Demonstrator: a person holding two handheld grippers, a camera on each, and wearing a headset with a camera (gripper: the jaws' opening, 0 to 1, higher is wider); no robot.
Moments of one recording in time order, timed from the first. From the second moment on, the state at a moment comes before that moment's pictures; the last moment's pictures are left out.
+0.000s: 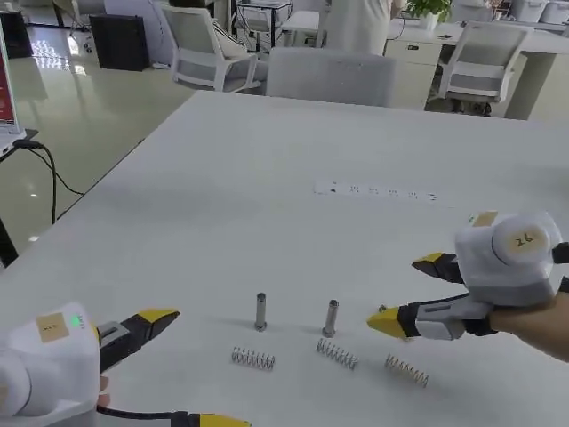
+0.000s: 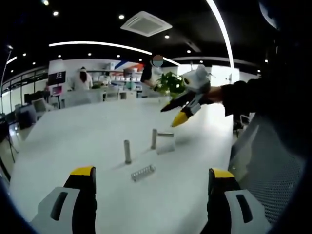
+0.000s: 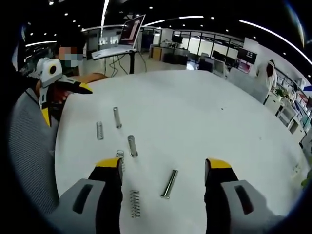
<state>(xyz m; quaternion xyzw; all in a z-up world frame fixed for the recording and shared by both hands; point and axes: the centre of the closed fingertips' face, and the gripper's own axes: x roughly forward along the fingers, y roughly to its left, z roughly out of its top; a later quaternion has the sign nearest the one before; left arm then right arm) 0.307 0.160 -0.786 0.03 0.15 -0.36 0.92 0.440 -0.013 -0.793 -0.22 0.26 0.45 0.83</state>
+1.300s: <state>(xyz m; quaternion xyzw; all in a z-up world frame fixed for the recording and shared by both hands) 0.306 0.165 -0.791 0.03 0.16 -0.35 0.92 0.463 -0.023 -0.852 -0.21 0.39 0.36 0.82</state>
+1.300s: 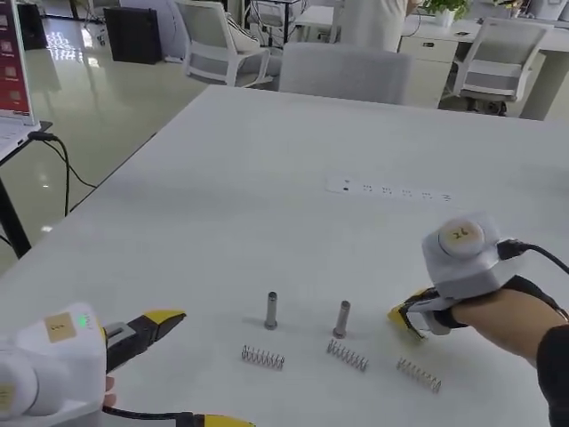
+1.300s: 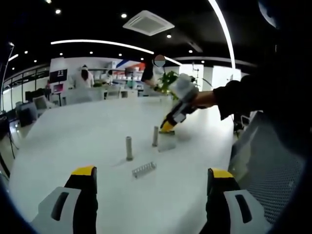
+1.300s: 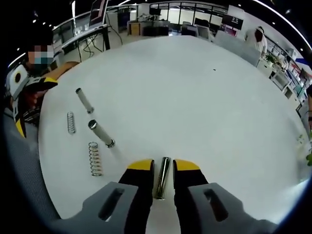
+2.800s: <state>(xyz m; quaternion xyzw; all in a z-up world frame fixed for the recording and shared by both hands) 0.308 0.162 -0.787 0.03 0.15 -0.36 0.92 0.445 -0.029 -0.831 -0.17 0.39 0.35 0.83</state>
